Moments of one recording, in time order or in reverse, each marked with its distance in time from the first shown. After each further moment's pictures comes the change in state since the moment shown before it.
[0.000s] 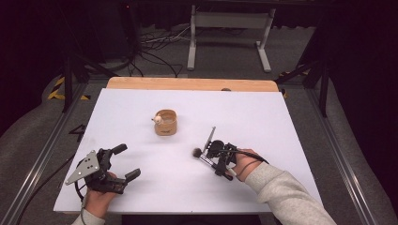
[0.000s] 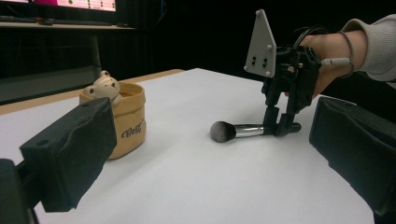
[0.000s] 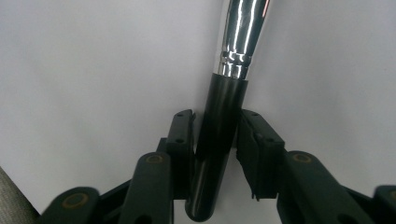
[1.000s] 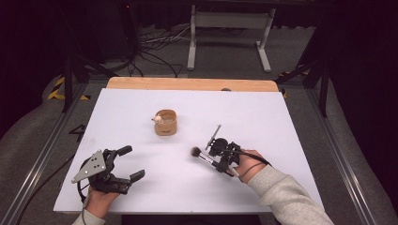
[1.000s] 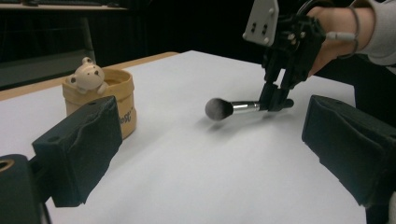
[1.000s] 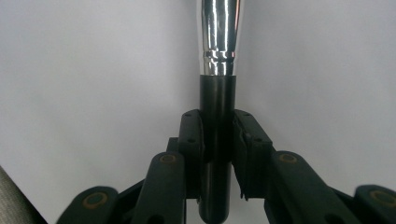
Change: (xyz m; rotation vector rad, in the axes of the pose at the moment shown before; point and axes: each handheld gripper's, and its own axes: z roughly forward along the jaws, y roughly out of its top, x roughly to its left) left arm -0.005 0.005 0.009 0.100 0.001 0.020; right arm 0.003 -0.010 -0.015 -0.088 -0.042 0.059
